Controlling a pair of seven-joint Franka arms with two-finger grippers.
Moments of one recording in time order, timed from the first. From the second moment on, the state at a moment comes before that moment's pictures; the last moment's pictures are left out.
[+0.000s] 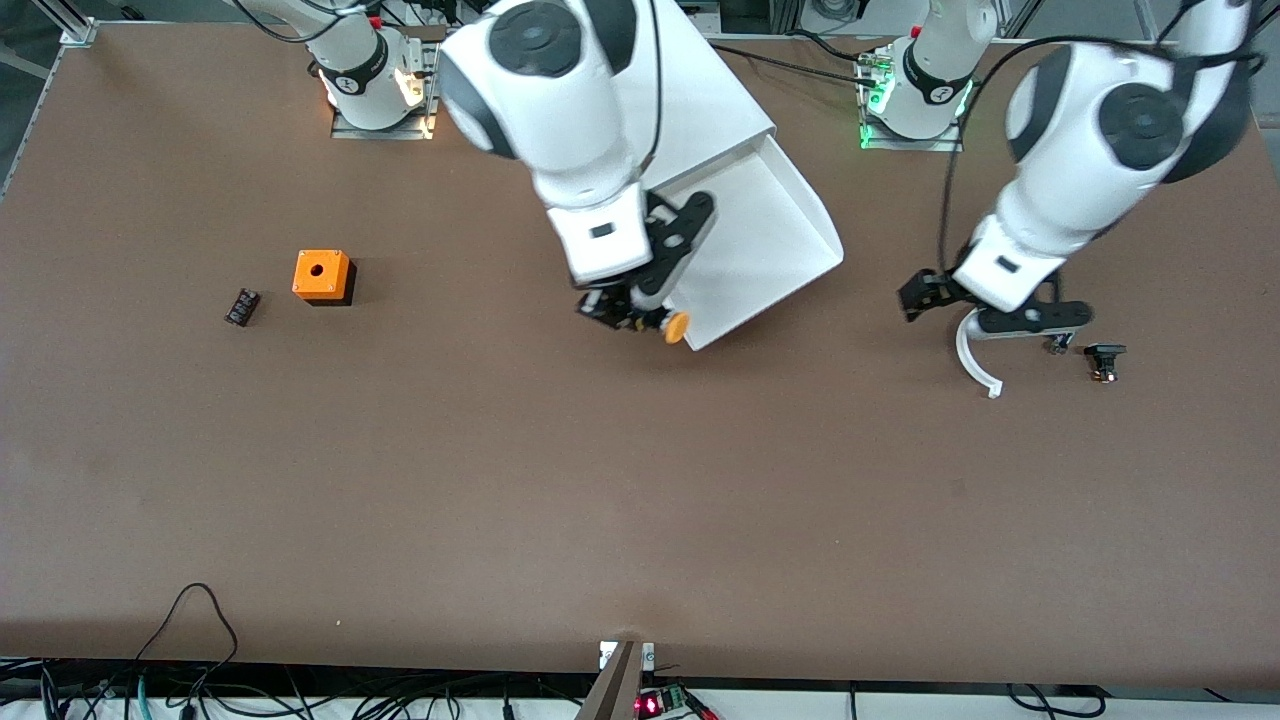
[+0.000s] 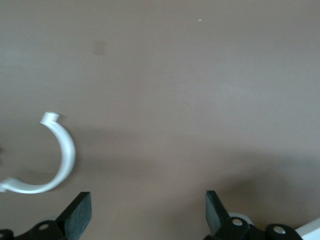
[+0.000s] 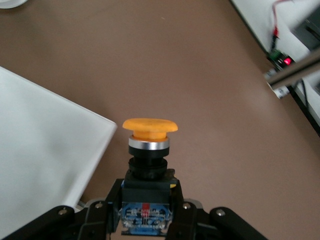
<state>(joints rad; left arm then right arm) 0.12 0.04 -0.39 -2.05 -0.02 2.15 -0.45 0.60 0.54 0.11 -1.14 -0.04 1.94 -0.28</state>
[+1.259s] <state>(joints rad) 0.07 0.11 -0.67 -2.24 -0.02 2.39 -0.86 0.03 0.41 0.10 -1.62 -0.10 1.92 0.05</state>
